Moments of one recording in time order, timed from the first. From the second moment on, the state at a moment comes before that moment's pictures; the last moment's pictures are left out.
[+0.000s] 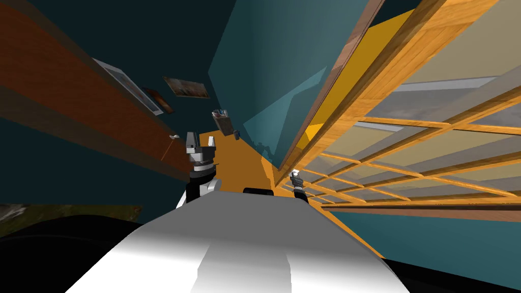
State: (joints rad) arm 0.13 -0.41 0.32 -0.79 -0.67 -0.94 -1.53
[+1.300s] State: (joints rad) arm 0.24 -0.52 0.47 -0.79 -0.59 -1.11 -1.67
